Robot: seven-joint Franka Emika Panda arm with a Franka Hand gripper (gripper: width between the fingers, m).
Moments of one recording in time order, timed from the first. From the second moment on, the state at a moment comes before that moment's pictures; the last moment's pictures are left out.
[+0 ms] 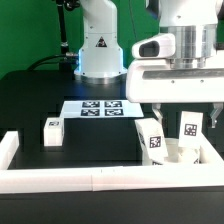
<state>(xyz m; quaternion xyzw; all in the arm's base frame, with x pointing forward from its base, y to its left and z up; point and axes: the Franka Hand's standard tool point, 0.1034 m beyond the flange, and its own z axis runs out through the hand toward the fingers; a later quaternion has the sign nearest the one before) 0.617 0.102 0.076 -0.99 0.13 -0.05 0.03</state>
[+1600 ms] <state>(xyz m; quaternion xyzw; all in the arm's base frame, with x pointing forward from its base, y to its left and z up) 0.637 0.087 0.072 -0.71 0.70 0.02 0.13</state>
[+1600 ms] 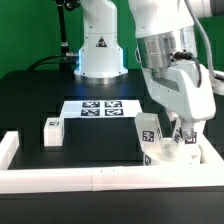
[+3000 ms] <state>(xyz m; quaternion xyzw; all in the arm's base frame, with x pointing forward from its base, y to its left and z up) 0.651 0.098 0.096 -0.52 0.83 -0.01 0.18</state>
